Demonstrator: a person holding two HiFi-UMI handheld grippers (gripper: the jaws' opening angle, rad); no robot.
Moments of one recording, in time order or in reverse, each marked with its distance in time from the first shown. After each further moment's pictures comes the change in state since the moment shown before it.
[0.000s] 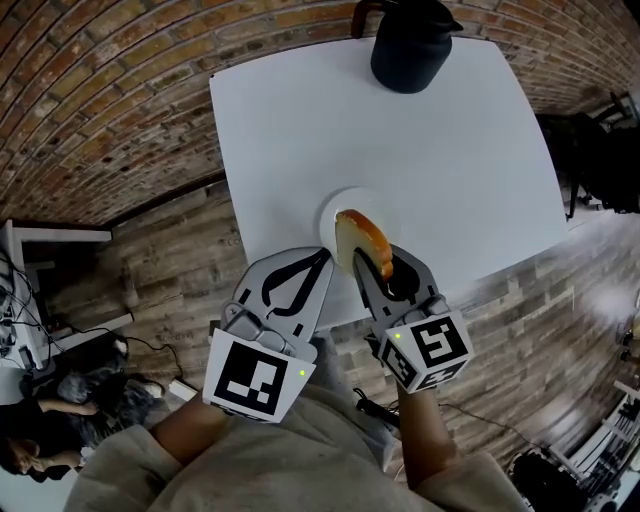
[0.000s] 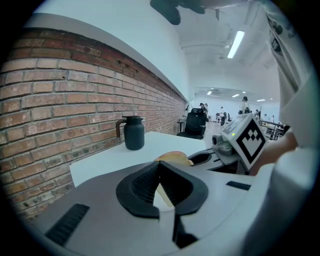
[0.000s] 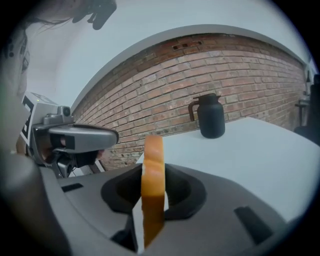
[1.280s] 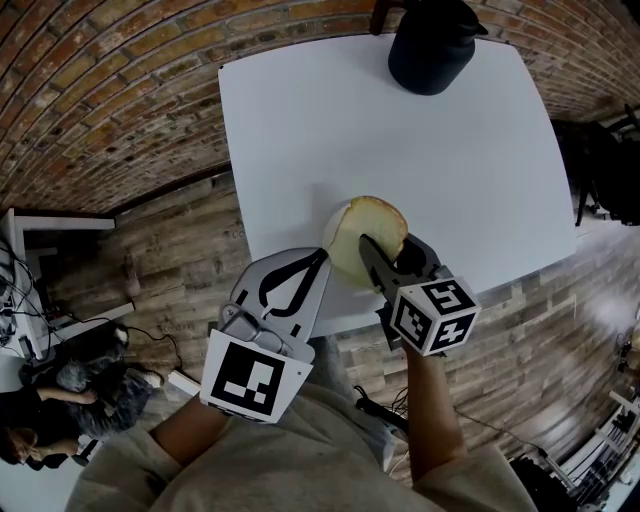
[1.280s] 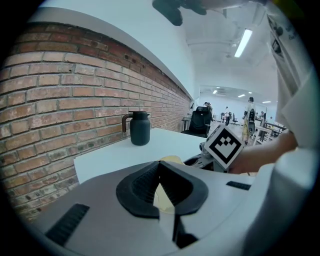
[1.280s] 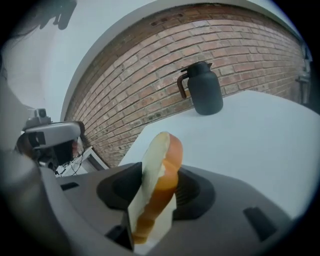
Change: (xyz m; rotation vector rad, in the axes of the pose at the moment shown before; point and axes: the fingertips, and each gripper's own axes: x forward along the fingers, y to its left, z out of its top) left arm 0.005 0.021 -0.014 -0.044 0.034 0.040; right arm 0.048 -0.040 -0.036 0.151 0.160 0.033
